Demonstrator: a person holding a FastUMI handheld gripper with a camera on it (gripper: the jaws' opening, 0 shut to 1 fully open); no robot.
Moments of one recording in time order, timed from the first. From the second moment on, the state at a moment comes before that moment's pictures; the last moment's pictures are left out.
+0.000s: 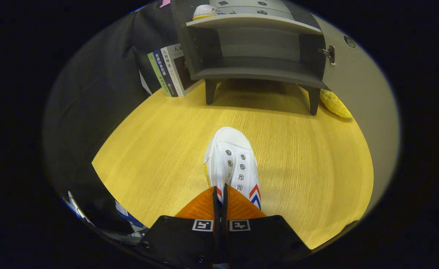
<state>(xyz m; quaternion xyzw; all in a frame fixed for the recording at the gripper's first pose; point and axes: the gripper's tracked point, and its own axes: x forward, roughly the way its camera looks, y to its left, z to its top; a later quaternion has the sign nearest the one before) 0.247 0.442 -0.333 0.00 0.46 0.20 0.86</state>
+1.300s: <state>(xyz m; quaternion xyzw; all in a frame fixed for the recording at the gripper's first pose) 0.495 0.448 -0.043 0.11 0.22 0.19 0.95</state>
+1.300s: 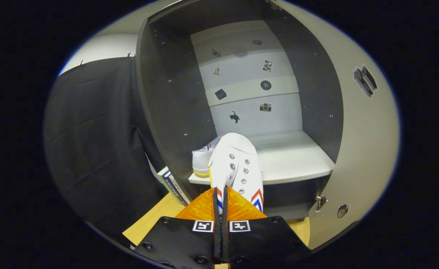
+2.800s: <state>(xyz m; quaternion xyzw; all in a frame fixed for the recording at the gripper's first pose) 0.542 0.433 0.023 0.01 0.12 0.09 0.99</state>
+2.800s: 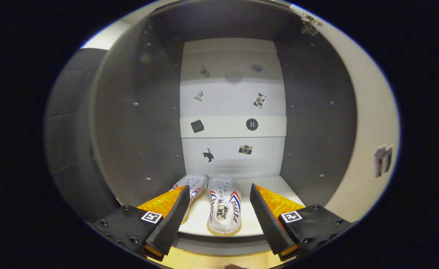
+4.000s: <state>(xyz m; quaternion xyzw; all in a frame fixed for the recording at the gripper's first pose) 0.235 0.292 0.105 -0.02 0.07 0.17 0.98</state>
